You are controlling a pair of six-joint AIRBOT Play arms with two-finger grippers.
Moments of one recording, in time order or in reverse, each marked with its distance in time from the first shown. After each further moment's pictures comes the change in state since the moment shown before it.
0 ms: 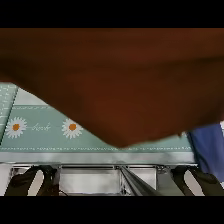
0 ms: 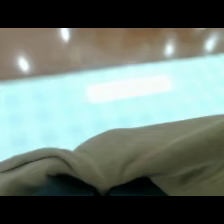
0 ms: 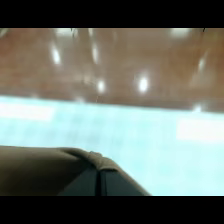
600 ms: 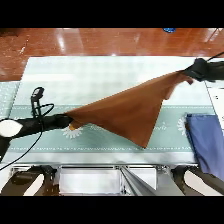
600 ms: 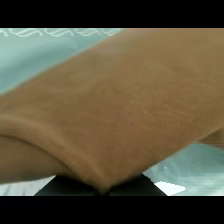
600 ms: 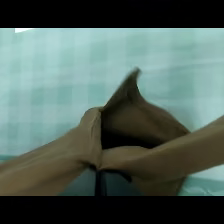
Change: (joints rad) left arm -0.298 -0.197 -0.808 -0.022 0.515 -0.007; right arm 0.005 -0.443 -0.483 0.261 -0.330 -0.119
